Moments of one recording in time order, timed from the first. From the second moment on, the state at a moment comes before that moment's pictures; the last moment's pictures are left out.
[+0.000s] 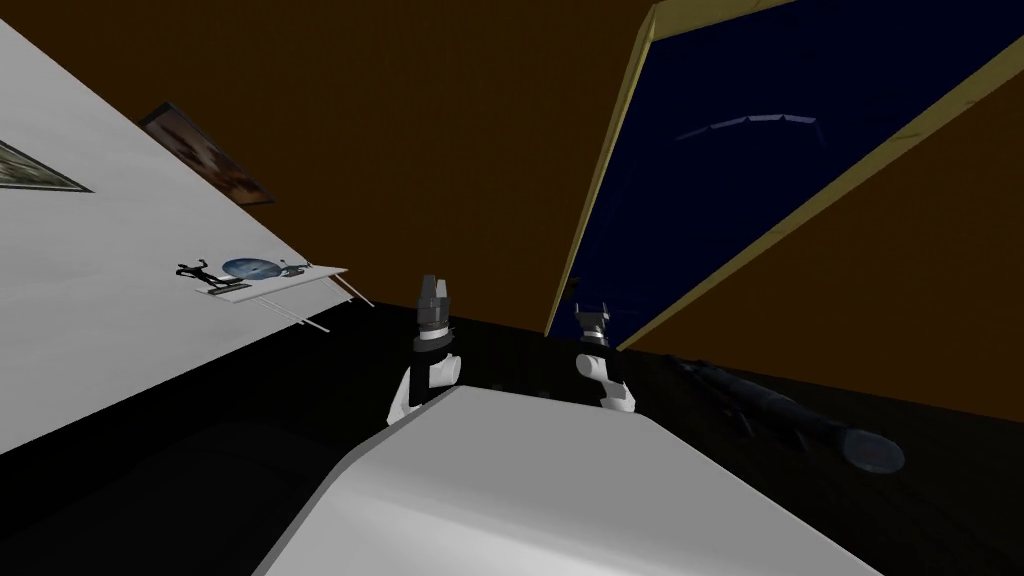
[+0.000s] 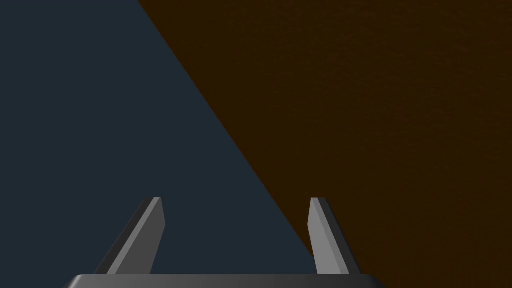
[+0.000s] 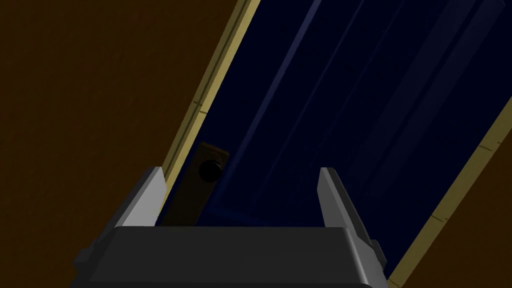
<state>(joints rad) 0.15 -0.12 0.02 -1.64 -0.53 -0.46 -0.63</state>
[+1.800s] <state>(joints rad) -0.01 -0.15 0.02 -1.28 -0.85 -0.39 -0.88</state>
